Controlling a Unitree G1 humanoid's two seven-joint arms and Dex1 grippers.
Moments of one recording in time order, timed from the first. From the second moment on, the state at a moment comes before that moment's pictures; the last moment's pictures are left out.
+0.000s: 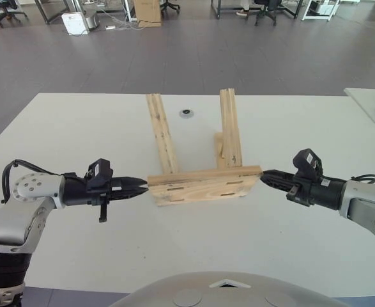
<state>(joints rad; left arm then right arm) 0.09 0.85 0.13 -0.21 -0.53 0.31 -1.35 0.06 -0.75 -0.25 -0.65 0.73 1.09 0.75</state>
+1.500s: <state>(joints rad) -0.38 0.77 0.01 0.02 -0.74 0.65 -1.47 -0.29 -0.82 -0.13 -0.36 0.94 1.09 0.99</state>
